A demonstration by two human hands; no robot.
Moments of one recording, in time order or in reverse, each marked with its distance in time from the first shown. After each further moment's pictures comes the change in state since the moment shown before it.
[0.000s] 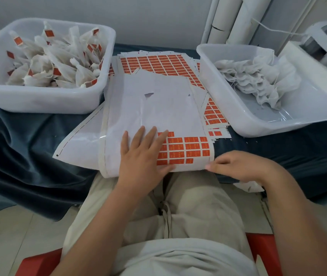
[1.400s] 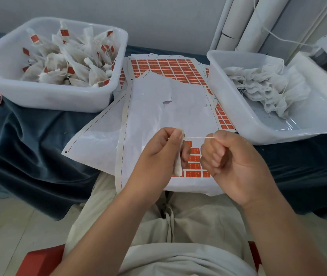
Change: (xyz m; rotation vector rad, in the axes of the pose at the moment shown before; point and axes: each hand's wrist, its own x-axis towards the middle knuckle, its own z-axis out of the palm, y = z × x) left_hand -0.010 0.046 -0.072 -1.474 -0.057 -0.227; right_hand -0.045 -0.089 0.030 1.298 0.076 -0.688
